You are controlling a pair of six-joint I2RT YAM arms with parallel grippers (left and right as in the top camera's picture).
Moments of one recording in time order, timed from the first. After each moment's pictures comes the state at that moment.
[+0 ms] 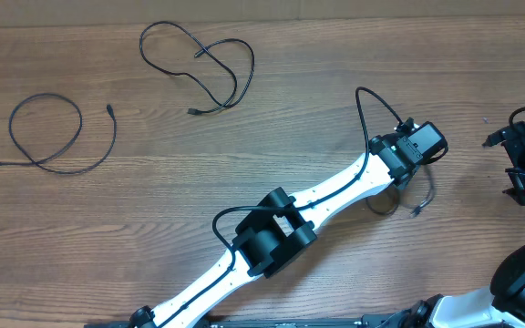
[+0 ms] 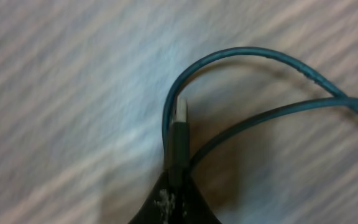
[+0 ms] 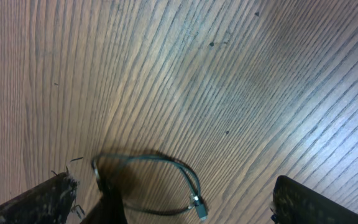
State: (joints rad) left arm -1.00 2.67 2.42 -0.93 -0.20 -0.36; right arm -0.61 1.71 1.41 -1.12 -0.20 0.54
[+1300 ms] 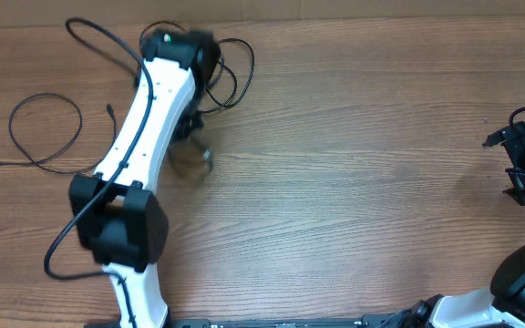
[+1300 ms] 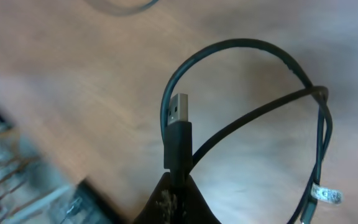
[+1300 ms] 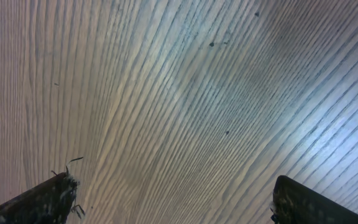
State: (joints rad) left arm -0.26 2.02 1.91 -1.68 -0.45 -0.87; right arm -0.61 1.71 1.41 -1.12 -0.20 0.54
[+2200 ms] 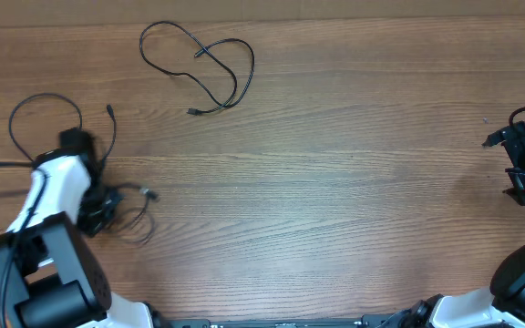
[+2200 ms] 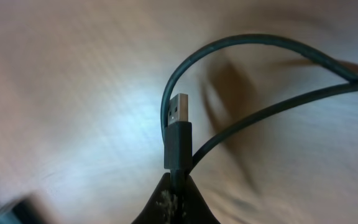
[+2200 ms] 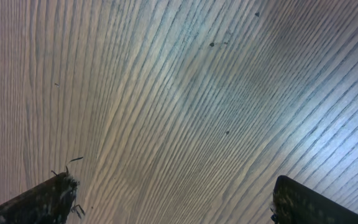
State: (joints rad) left arm 0.39 1.71 1.02 -1.00 -0.30 -0.71; right arm -0.61 1.71 1.41 -1.12 -0.20 0.54
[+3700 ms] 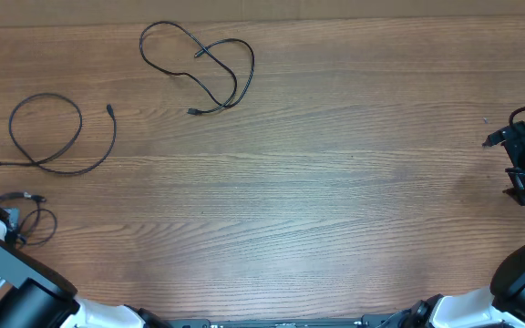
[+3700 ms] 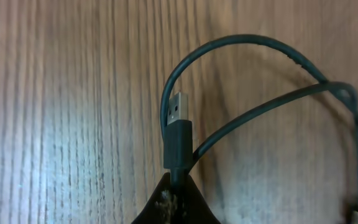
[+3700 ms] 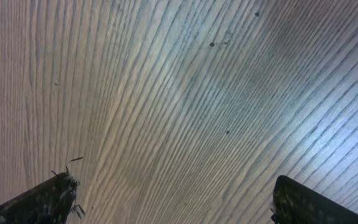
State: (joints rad) left arm 0.92 1.78 1.02 -0.40 -0.27 -0.59; right arm -0.61 1.71 1.41 -1.12 -0.20 0.54
